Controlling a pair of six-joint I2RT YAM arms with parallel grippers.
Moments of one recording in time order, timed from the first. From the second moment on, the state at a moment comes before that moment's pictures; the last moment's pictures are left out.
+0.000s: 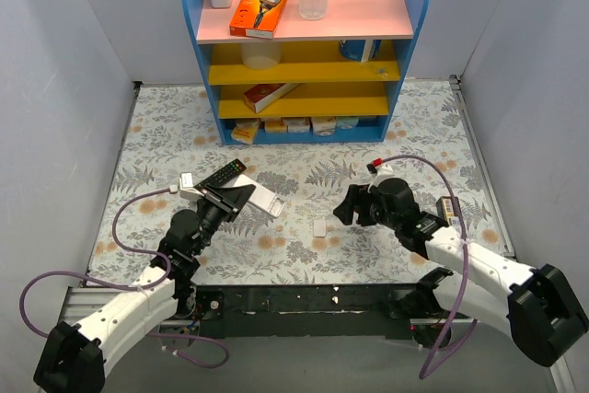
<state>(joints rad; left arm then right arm) -0.54 0.60 0.11 0.49 -0.07 -1.23 0.63 1.02 0.37 0.06 -0.09 0.55</state>
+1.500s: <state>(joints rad) -0.53 0.90 0.29 0.64 0.12 -1.17 0.94 1.36 1.08 -0.26 -0.19 0.01</state>
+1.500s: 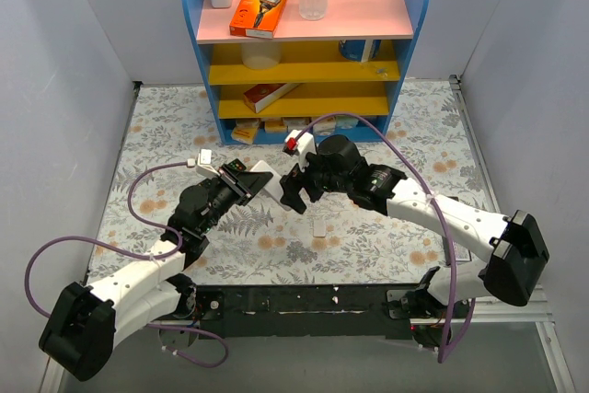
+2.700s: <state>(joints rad) -0.53 0.74 0.19 0.49 0.12 -1.06 0.58 1.35 1.00 -0.69 0.21 0.35</state>
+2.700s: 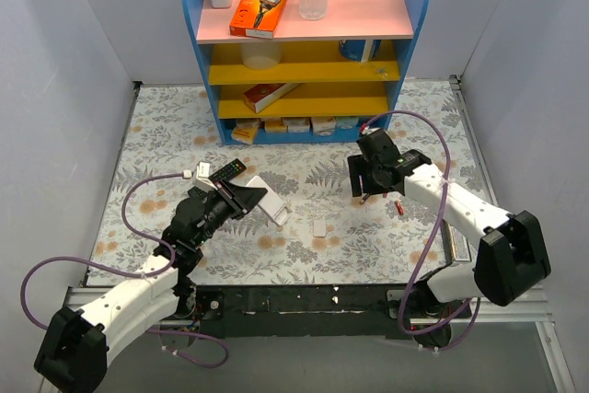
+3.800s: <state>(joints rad) -0.53 0.69 0.26 0.34 0.12 -0.88 0.46 1.69 1.15 -0.71 0.08 0.02</state>
